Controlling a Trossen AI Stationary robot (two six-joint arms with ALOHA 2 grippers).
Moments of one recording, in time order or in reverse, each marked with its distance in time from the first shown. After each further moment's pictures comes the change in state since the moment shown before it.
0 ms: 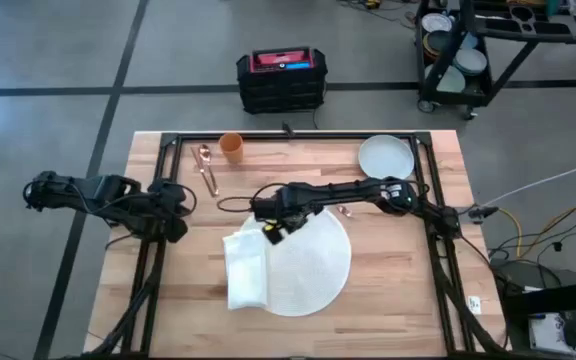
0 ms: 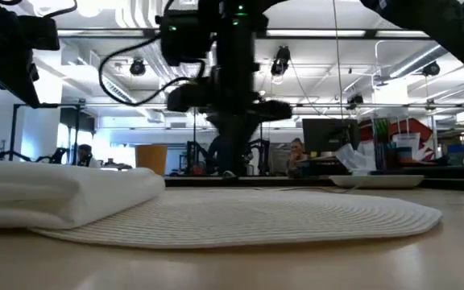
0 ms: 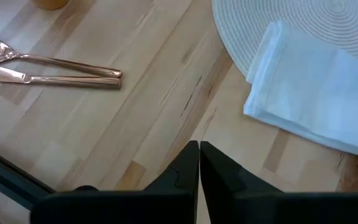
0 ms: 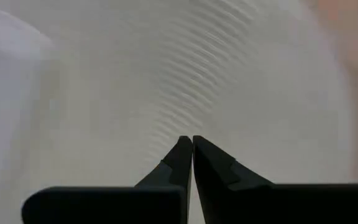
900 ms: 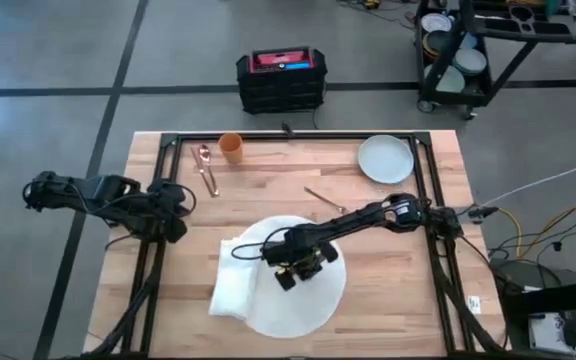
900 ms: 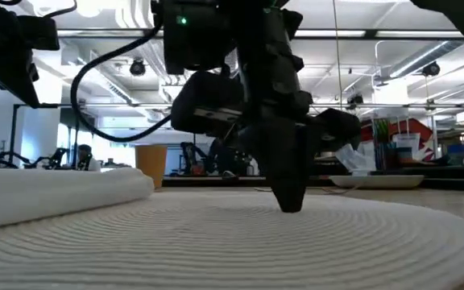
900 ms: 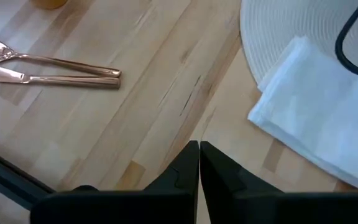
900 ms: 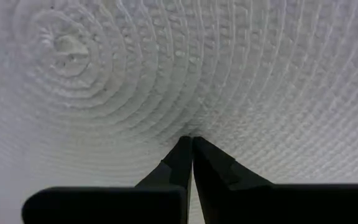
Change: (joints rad) left arm 0.000 -0.002 0.000 0.000 0.004 0.003; right arm 0.182 -0.023 -0.259 0.276 -0.341 0.281
